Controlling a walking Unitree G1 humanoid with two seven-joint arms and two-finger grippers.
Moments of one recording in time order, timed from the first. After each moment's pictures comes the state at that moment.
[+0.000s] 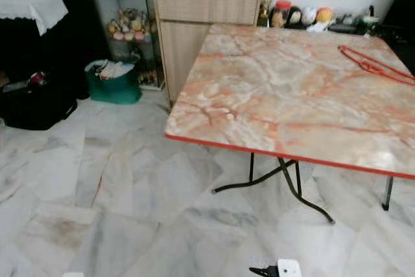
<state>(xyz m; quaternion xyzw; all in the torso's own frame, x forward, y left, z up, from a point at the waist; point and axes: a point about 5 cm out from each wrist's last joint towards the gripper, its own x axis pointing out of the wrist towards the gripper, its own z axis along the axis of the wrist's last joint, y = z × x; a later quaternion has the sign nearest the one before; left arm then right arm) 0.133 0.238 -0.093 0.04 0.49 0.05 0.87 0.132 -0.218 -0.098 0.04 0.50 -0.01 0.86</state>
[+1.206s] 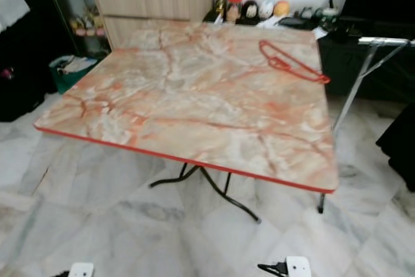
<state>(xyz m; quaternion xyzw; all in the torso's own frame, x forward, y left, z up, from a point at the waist) 0.135 0.231 -0.094 0.03 0.48 0.05 0.87 0.139 -0.222 -0.095 0.04 0.49 -0.02 0.87</state>
